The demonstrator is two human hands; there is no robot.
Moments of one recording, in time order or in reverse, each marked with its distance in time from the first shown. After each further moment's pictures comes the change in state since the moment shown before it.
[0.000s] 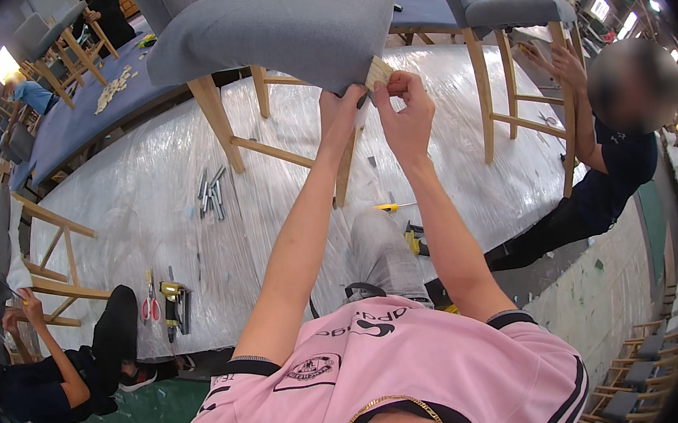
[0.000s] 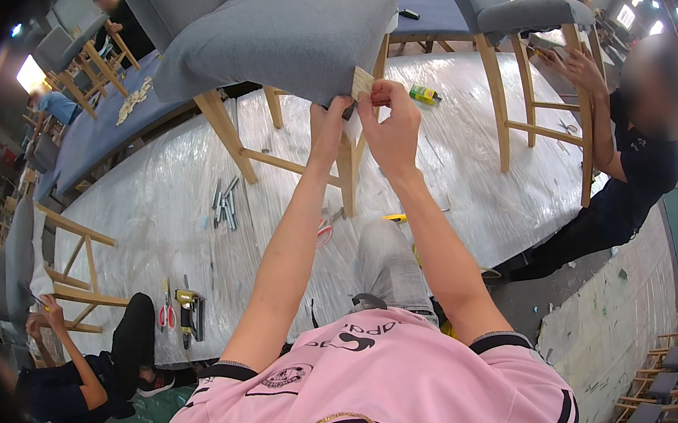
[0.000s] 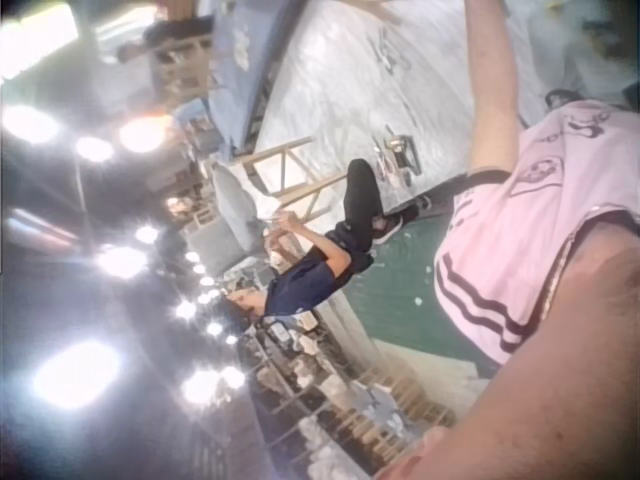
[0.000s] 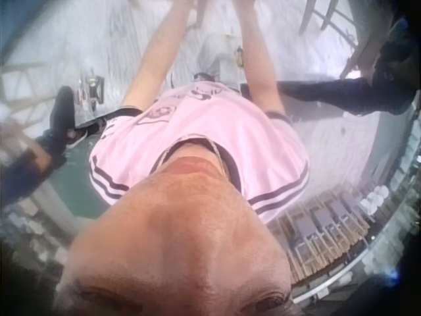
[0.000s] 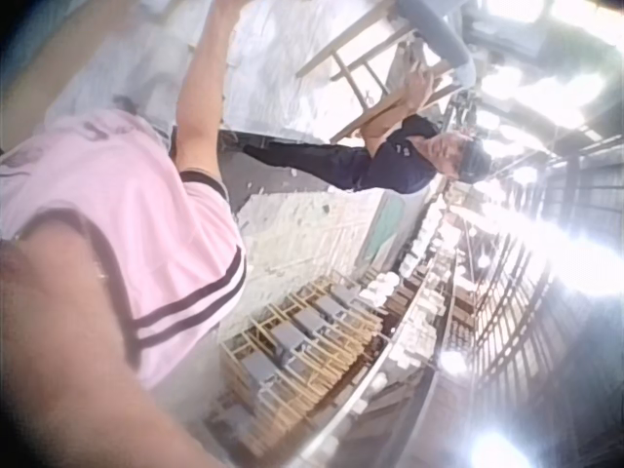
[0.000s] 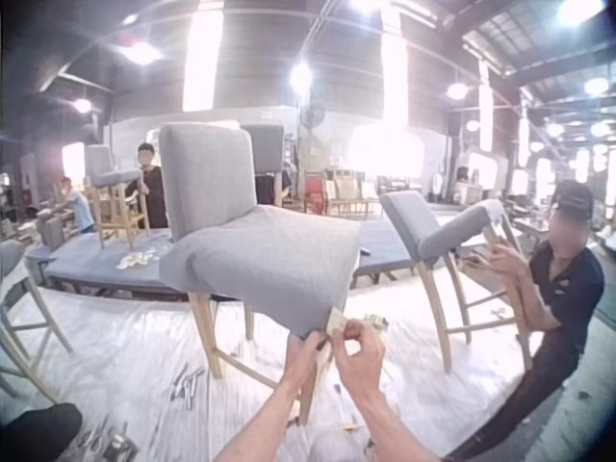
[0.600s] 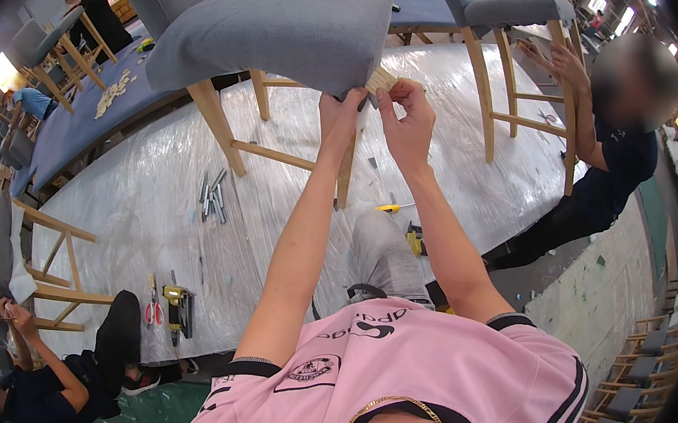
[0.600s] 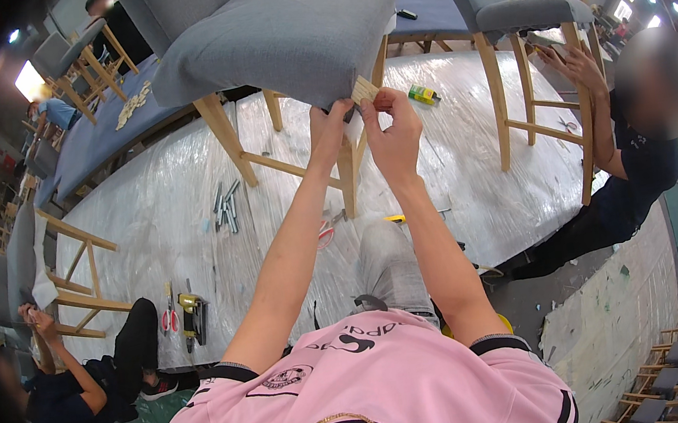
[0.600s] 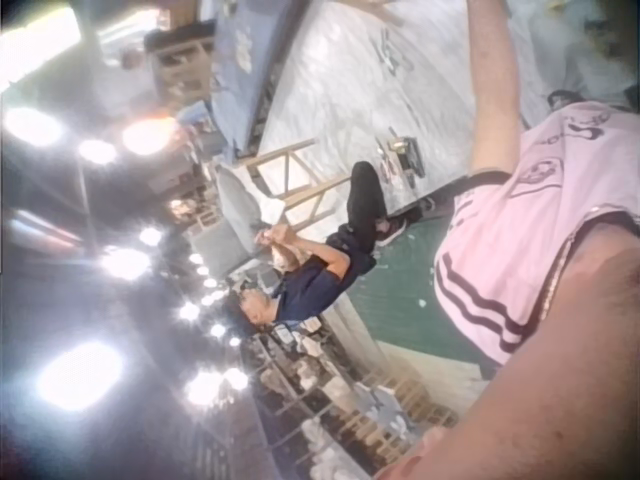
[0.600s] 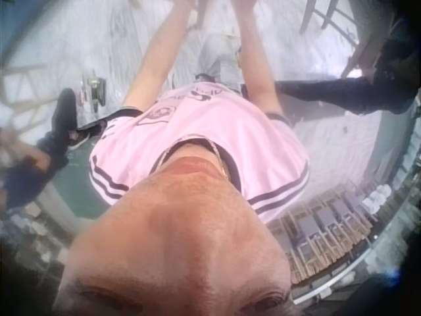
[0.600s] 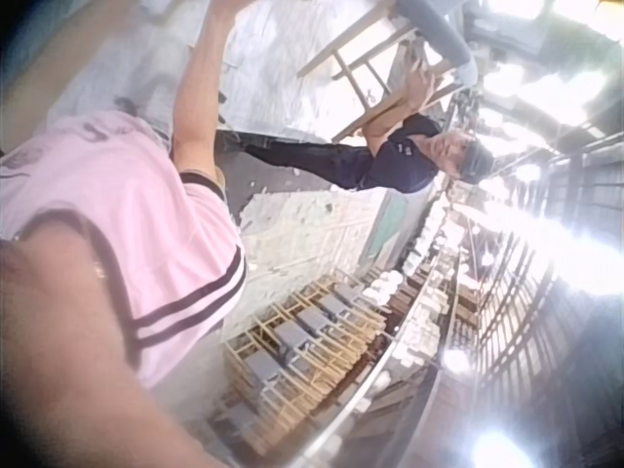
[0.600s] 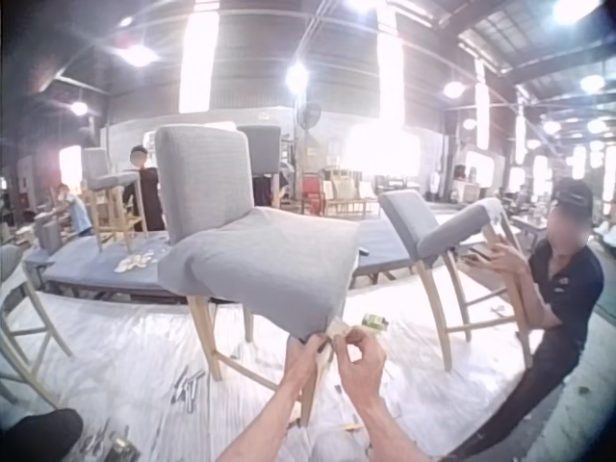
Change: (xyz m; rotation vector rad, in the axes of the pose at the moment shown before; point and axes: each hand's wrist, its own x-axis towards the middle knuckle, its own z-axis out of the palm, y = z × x) left_hand -0.003 0.006 0.000 0.058 0.037 -0.066; right_hand -0.009 0.012 0.000 0.026 0.050 -0.010
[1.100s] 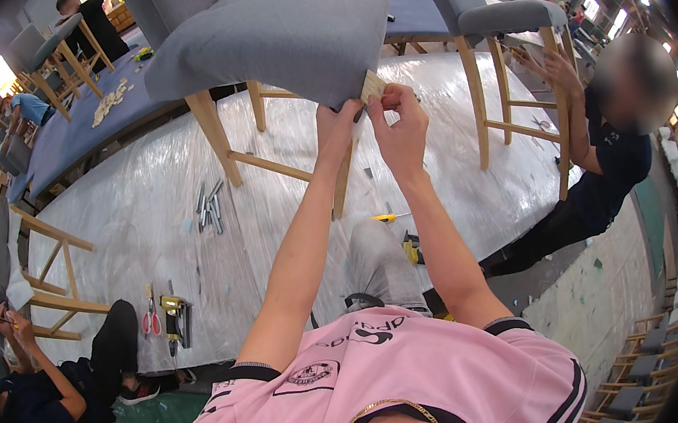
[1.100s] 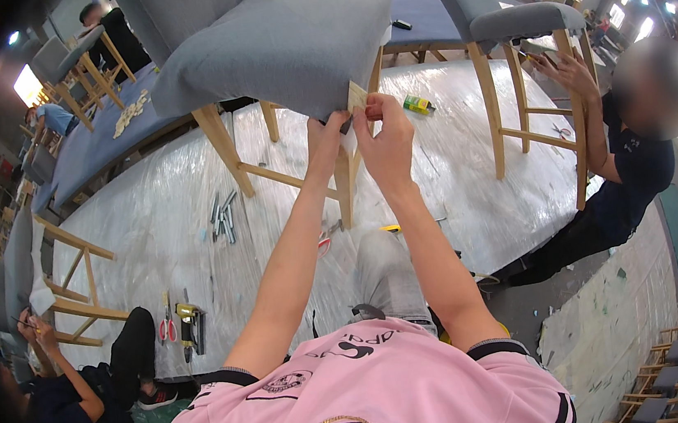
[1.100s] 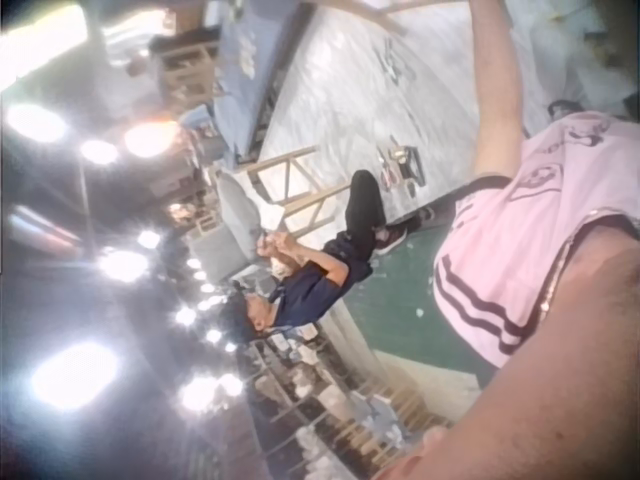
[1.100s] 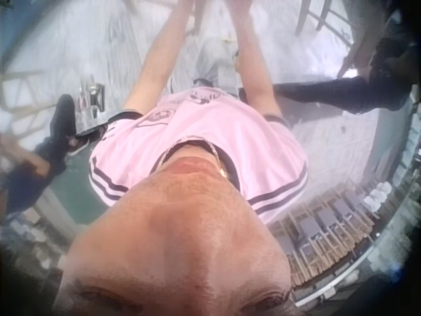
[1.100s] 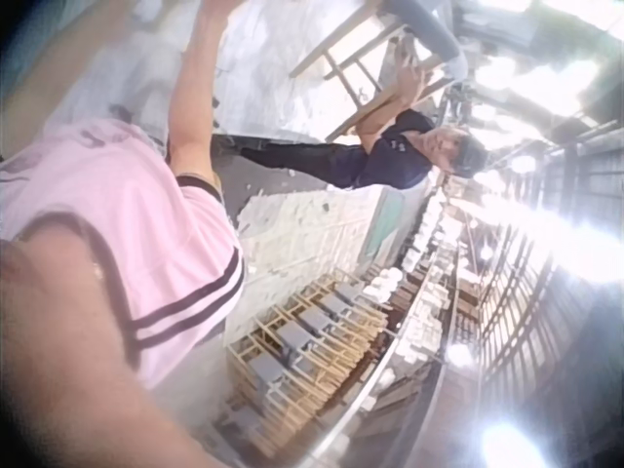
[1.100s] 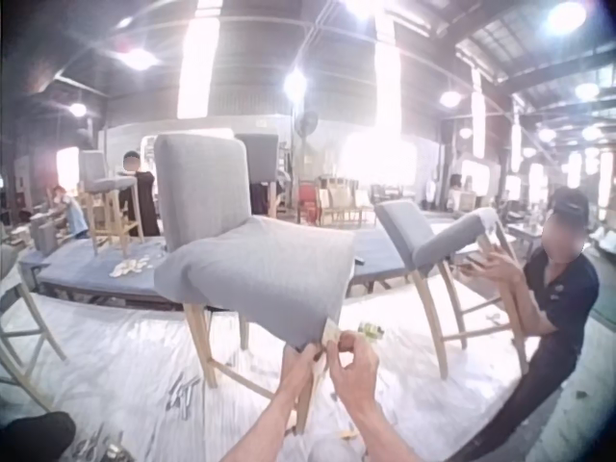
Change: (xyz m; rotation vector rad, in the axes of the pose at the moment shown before) left_hand 0.004 -0.004 -0.001 0.003 -0.017 0.041; right_hand 0.011 -0.024 0.002 -0.129 -0.062 -0.017
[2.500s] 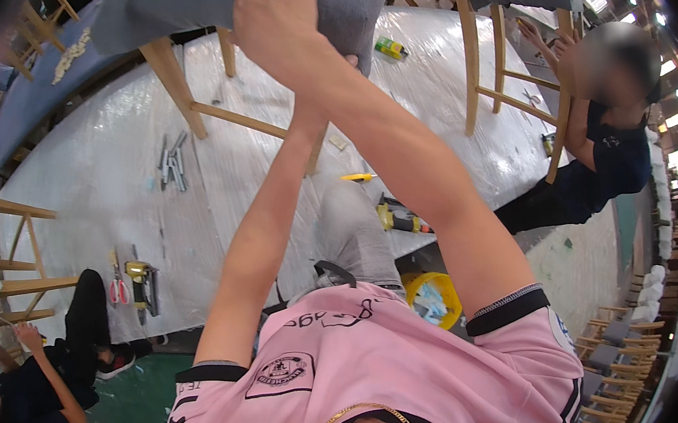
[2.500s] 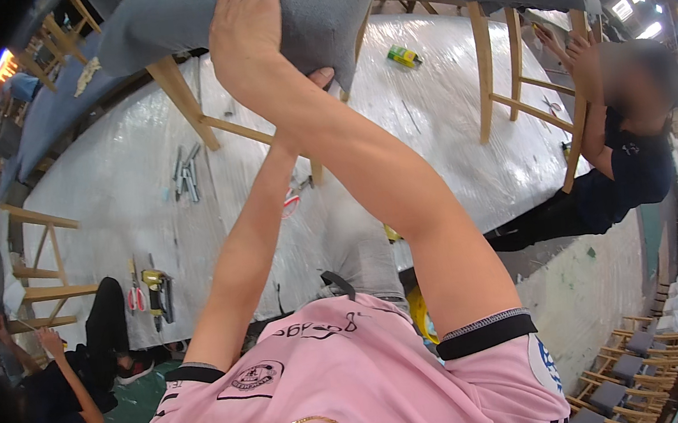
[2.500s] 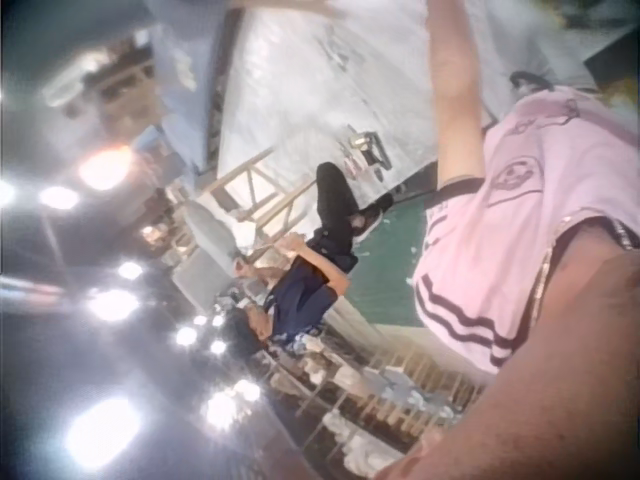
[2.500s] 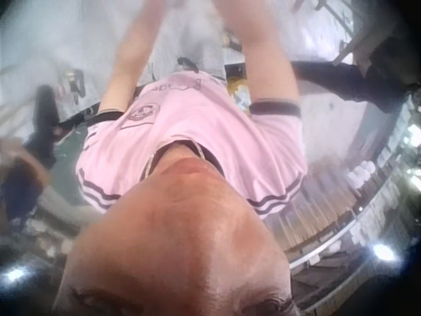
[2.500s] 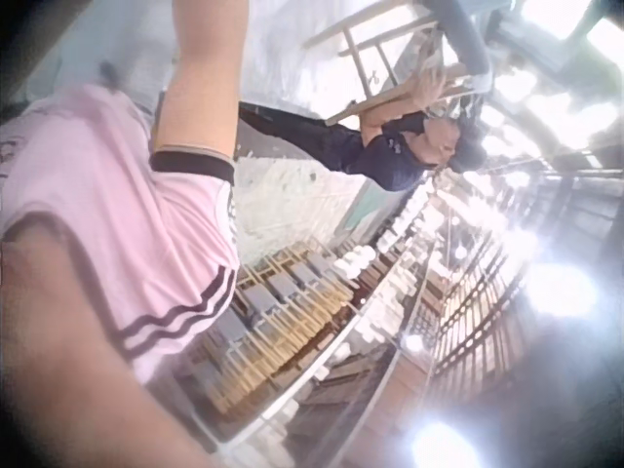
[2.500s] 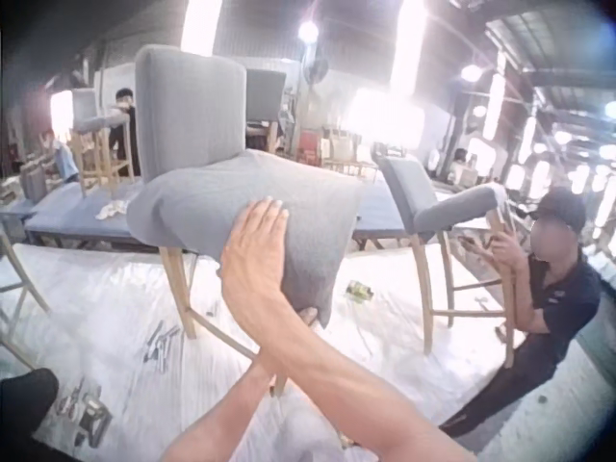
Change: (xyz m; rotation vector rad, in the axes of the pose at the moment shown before) left_hand -0.011 -0.038 -0.006 -0.097 -0.157 0.036; right_hand 0.076 -0.052 0.136 -1.097 -0.348 -0.467
